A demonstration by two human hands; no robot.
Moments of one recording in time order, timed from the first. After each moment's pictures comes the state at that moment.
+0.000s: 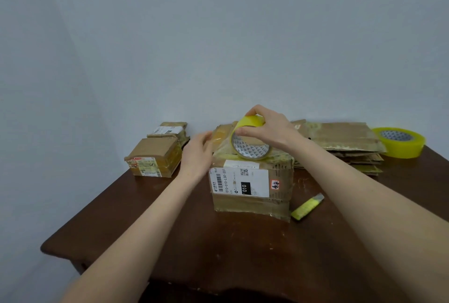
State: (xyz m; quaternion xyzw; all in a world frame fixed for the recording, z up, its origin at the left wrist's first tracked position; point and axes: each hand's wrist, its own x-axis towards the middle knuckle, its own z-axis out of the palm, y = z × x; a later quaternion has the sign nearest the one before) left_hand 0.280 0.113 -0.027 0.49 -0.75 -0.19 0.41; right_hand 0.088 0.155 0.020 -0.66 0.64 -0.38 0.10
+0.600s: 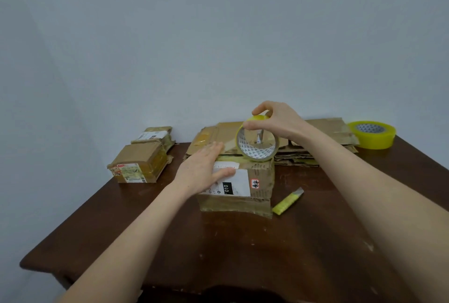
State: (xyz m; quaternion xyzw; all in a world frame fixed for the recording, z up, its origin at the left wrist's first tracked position) left_hand 0.257 0.126 -0.041 0.41 -0.90 0.04 0.12; right_hand 0.035 0.188 0.029 -0.62 0.64 -0.44 0.16
